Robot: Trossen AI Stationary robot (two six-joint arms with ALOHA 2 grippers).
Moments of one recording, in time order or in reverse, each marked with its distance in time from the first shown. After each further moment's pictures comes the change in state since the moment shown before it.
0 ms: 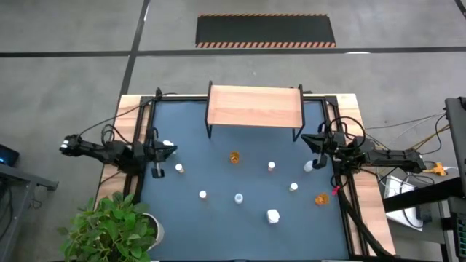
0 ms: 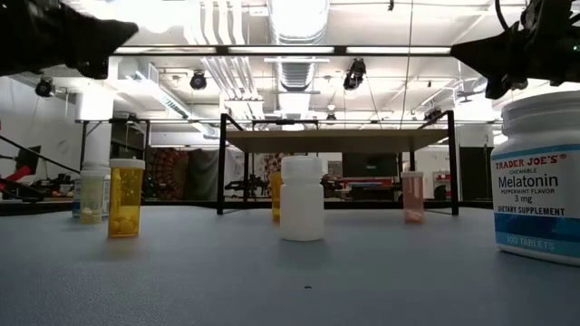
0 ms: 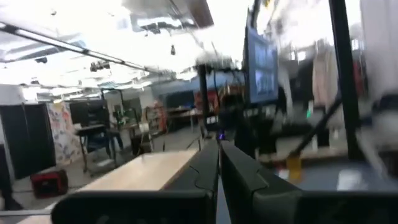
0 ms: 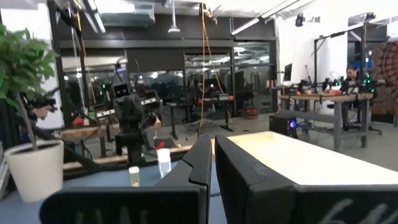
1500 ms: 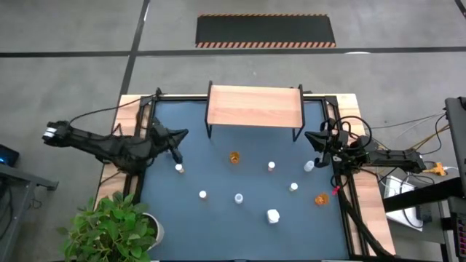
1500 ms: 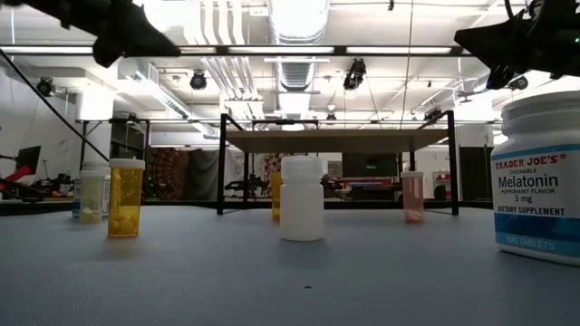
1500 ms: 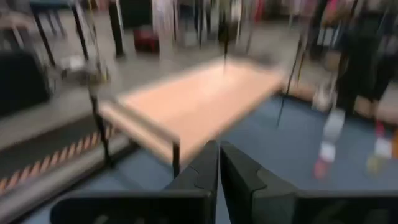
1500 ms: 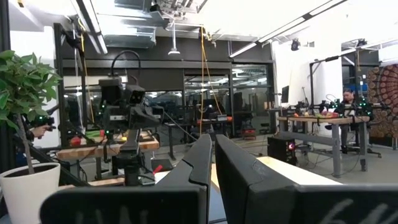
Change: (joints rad) left arm 0.023 0.581 0.568 -0.609 -0.444 -0.591; right arm 0.000 0.000 0.000 0.089 0.000 -0.045
